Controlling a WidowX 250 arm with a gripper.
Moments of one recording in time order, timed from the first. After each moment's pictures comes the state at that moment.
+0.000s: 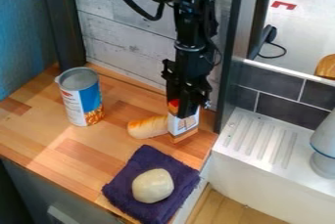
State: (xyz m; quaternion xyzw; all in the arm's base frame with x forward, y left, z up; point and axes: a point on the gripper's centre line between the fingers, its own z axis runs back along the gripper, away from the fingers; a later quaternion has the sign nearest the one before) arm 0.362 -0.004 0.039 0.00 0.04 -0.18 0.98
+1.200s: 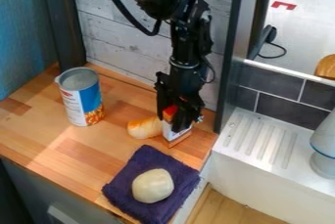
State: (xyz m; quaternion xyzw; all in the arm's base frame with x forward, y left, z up) arm 0.355 0.005 0.017 0.03 0.05 -0.16 0.99
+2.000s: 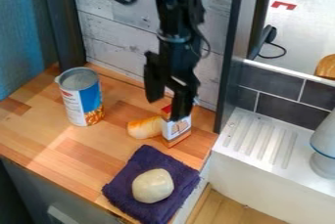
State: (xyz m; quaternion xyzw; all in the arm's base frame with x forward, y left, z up) arm 0.325 0.005 0.076 0.01 0.02 -0.14 0.99
